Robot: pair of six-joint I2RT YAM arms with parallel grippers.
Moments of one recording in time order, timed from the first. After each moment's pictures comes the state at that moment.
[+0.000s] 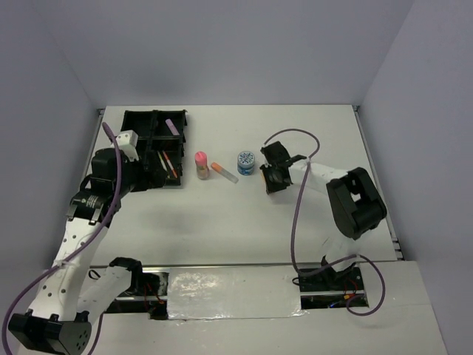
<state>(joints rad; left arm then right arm) -0.15 0.85 0.96 -0.66 0.05 -0.32 0.47 1.76 1.06 -0.40 0.07 0.19</state>
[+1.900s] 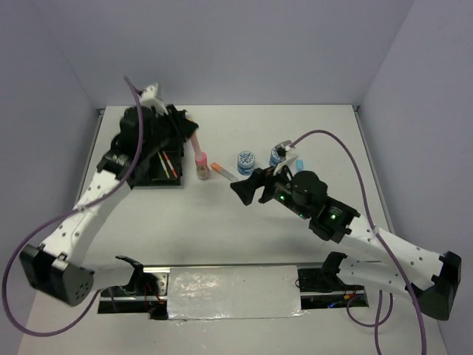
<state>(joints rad) -0.41 1.18 1.21 -0.25 0.10 -0.56 0.93 0.92 0.80 -0.03 0.13 0.52</state>
